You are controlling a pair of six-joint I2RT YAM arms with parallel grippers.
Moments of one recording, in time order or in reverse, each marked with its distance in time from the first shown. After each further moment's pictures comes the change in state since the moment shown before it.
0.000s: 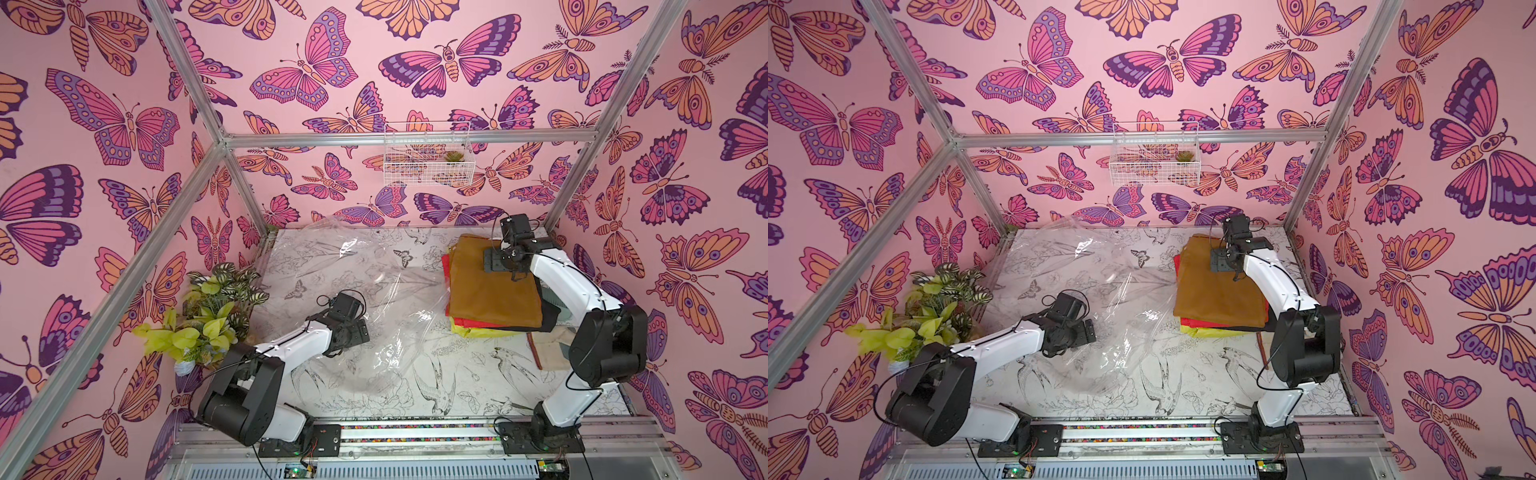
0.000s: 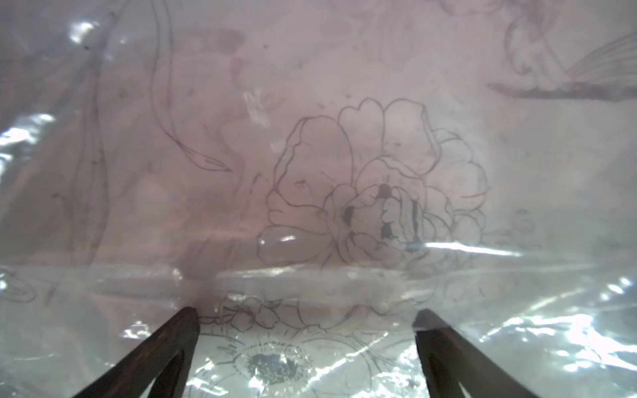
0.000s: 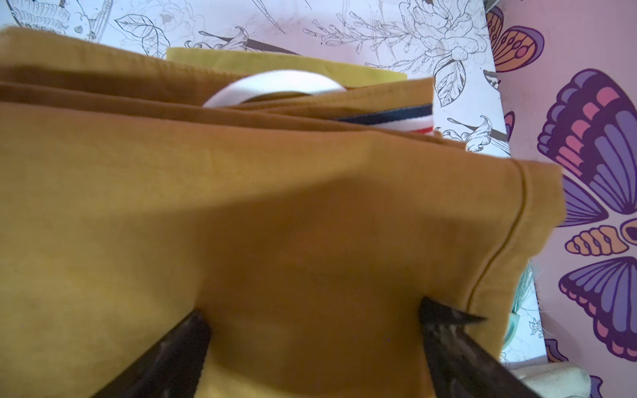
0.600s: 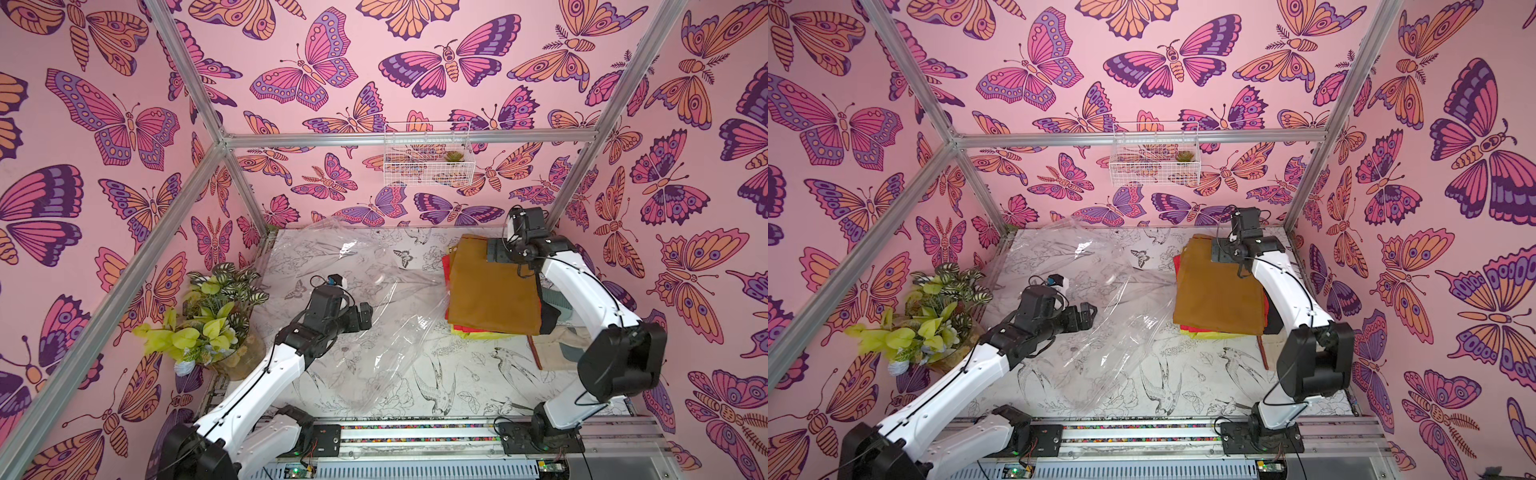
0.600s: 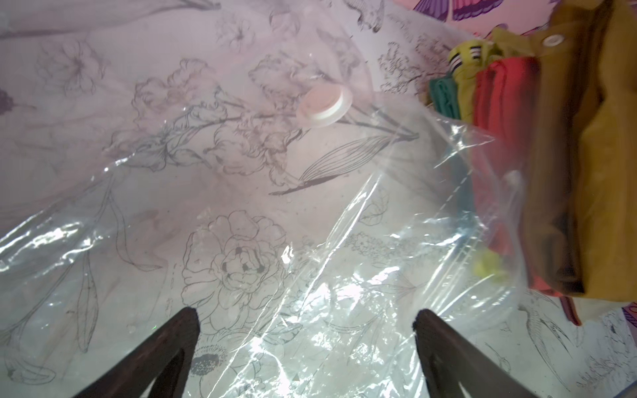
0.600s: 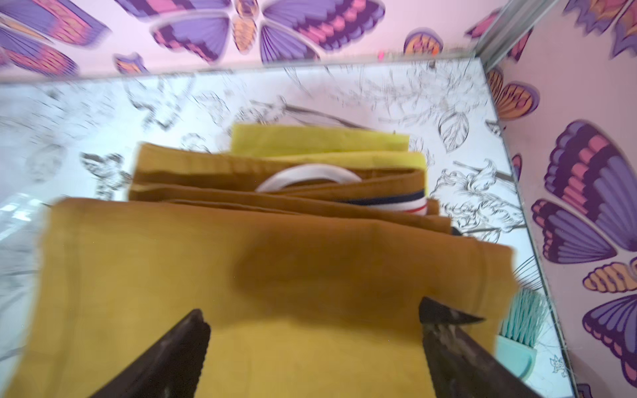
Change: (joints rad) left arm 0.000 -0.457 0.025 0.037 0.134 0.201; right arm -0.010 -0.207 -0.031 0.066 -0.116 -0.003
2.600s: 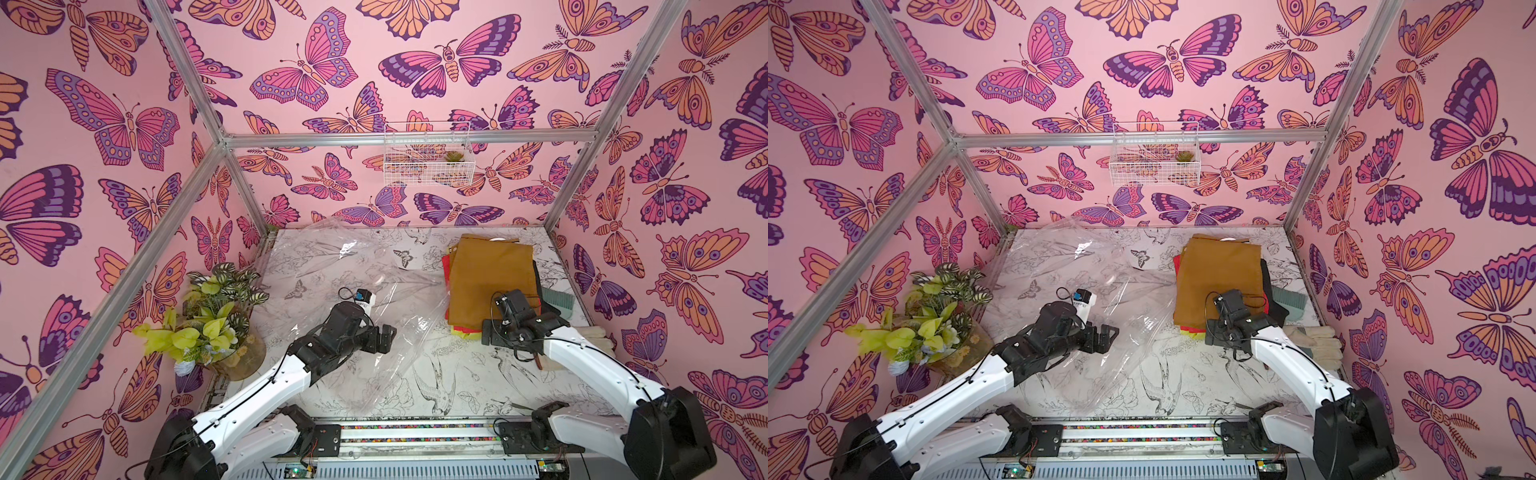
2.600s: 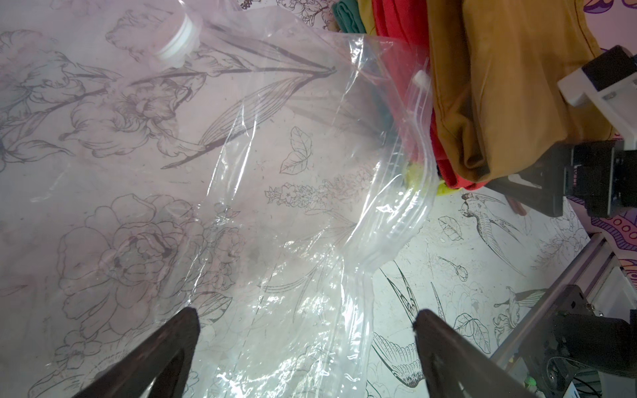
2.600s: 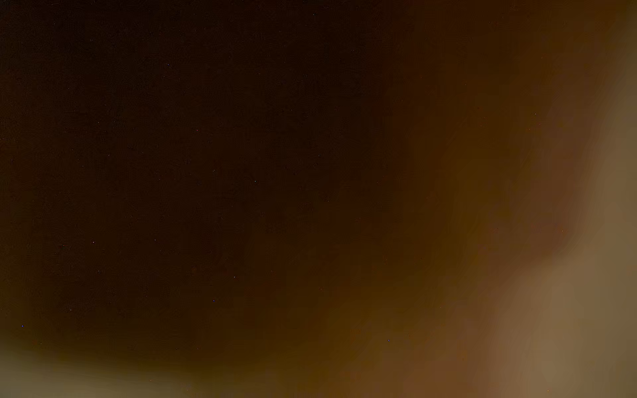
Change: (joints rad) left arm -0.245 0.021 -0.073 0.079 0.004 0.021; right arm 0.204 -0.328 -0.731 -0.042 0.067 0.313
